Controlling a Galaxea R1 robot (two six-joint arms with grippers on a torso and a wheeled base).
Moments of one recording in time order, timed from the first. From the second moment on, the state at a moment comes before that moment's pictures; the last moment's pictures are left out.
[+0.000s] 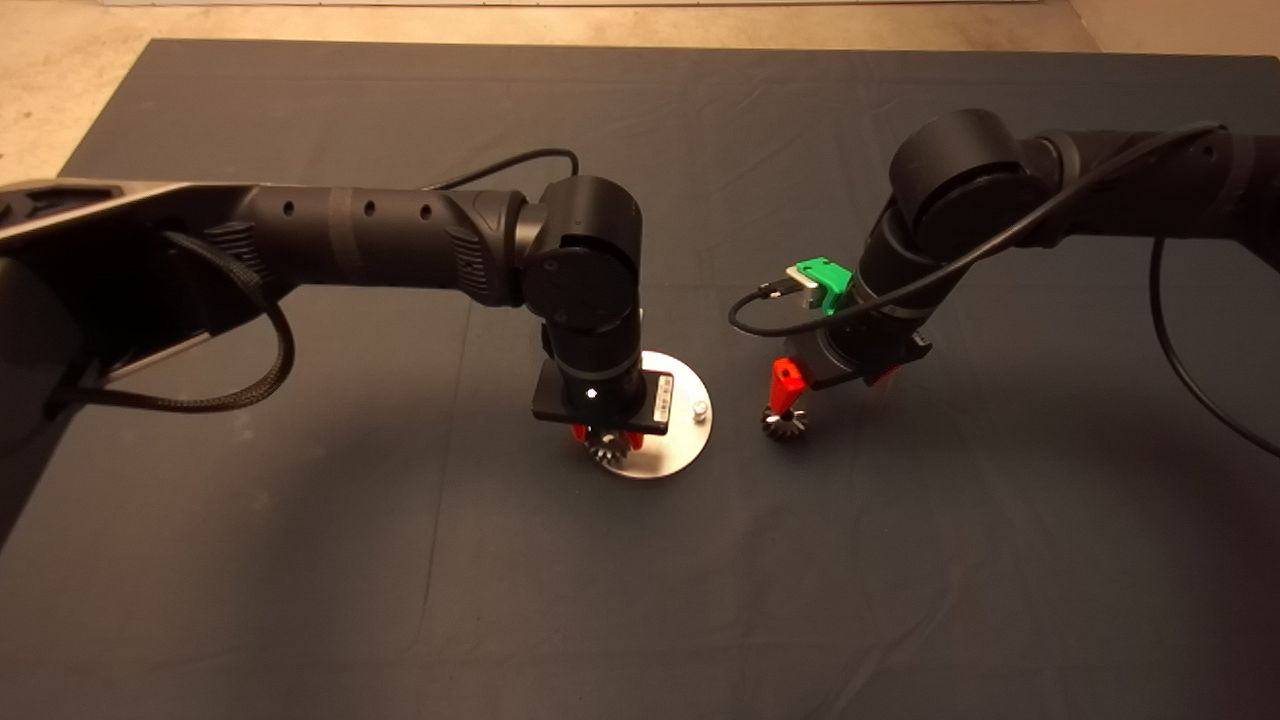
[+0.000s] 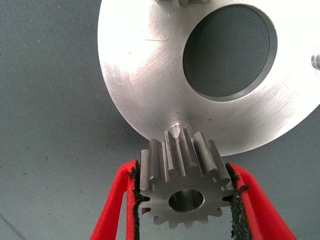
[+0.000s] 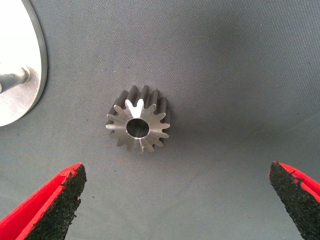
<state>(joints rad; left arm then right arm) -0.35 2.79 -1.13 0.27 1.53 -1.50 0.40 2.59 -1.11 -0.17 -1.53 1.21</state>
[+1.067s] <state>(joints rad) -0.35 2.80 -1.15 0.28 1.53 -1.46 0.40 2.59 -1.11 -0.17 -1.53 1.21</state>
